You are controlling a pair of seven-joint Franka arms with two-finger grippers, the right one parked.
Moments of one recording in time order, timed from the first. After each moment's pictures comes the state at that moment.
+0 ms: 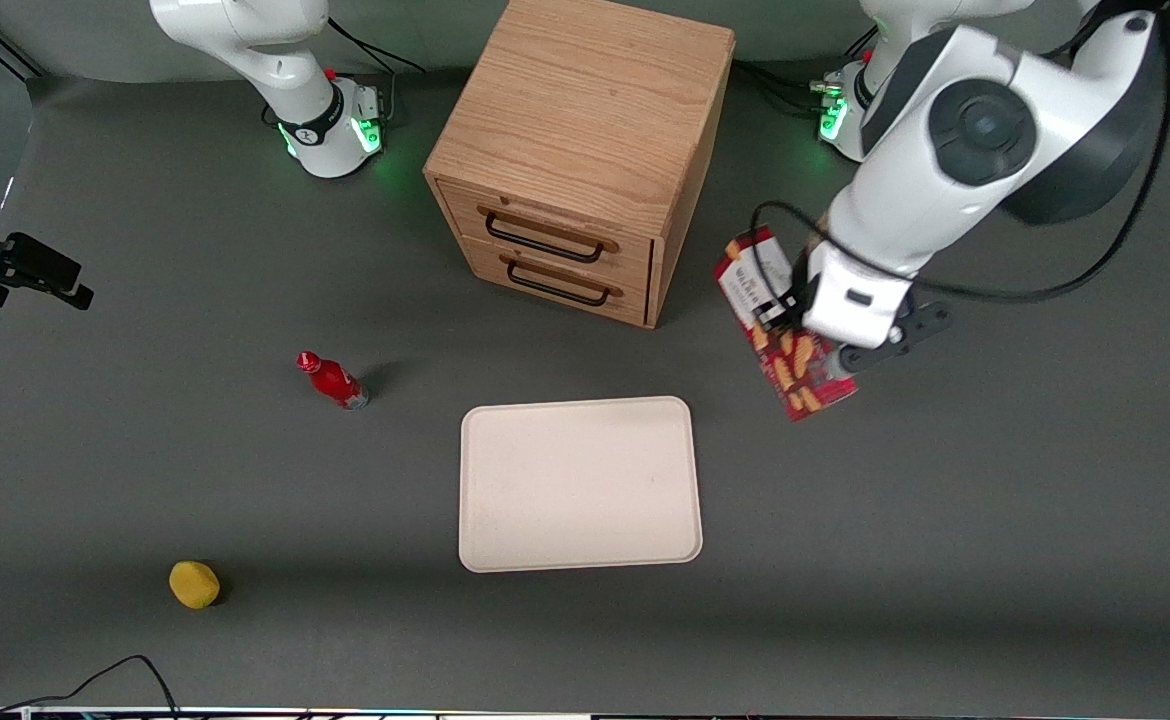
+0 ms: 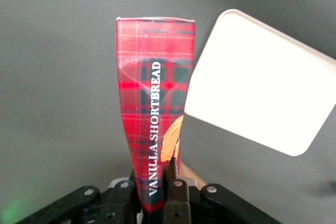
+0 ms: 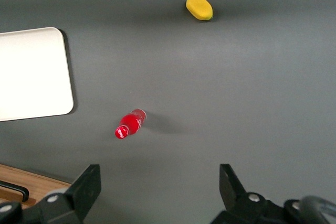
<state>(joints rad) -0.02 0.30 -0.53 -1.50 0.03 1.78 -1.01</state>
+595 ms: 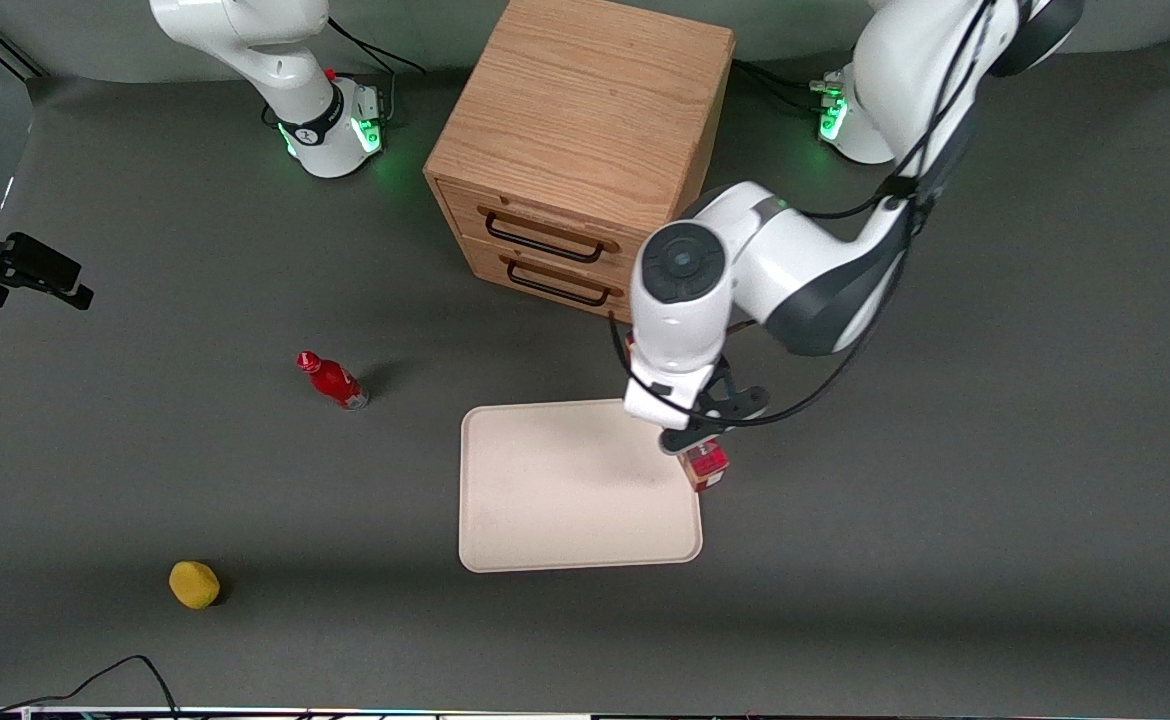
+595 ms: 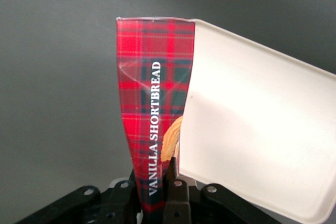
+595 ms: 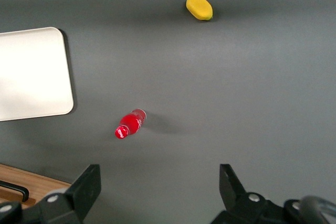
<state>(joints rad) -0.30 0.73 -0.53 -1.21 0.45 1.85 -1.28</state>
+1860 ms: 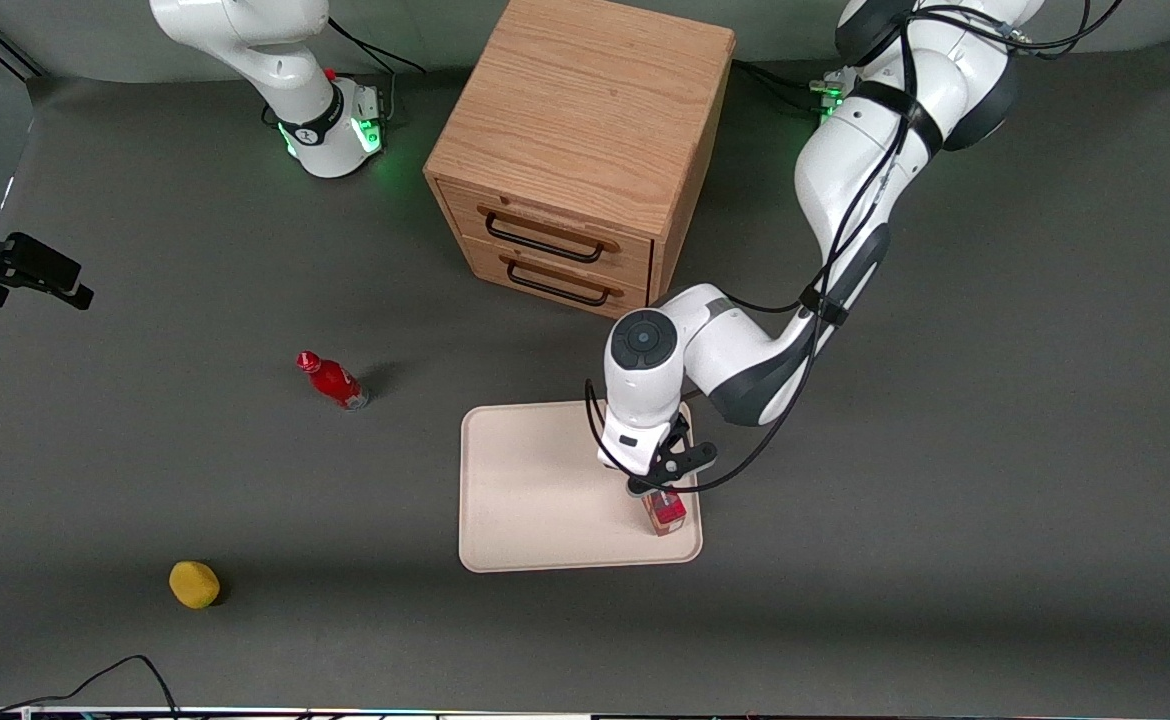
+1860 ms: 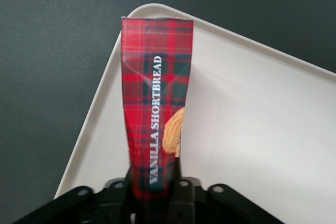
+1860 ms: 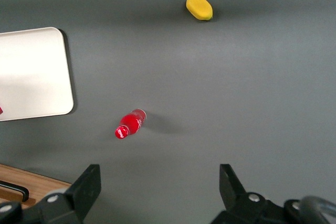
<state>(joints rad) -0.34 0.96 -0.47 -1.20 0.61 2.16 -1.36</state>
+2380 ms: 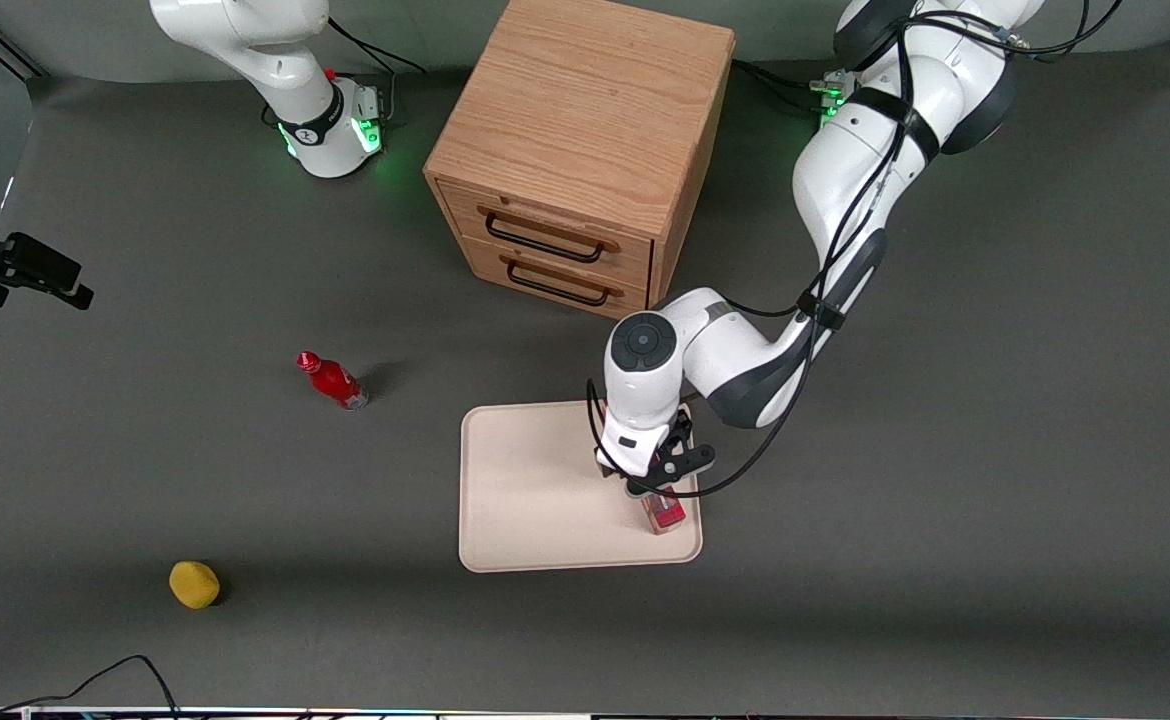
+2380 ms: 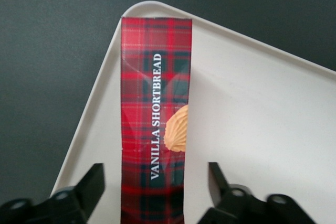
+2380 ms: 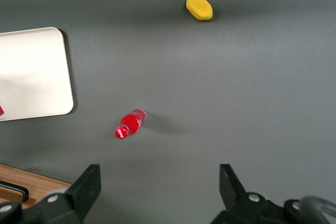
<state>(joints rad) -0.34 0.97 -0.47 -1.19 0.61 2.17 -1.36</state>
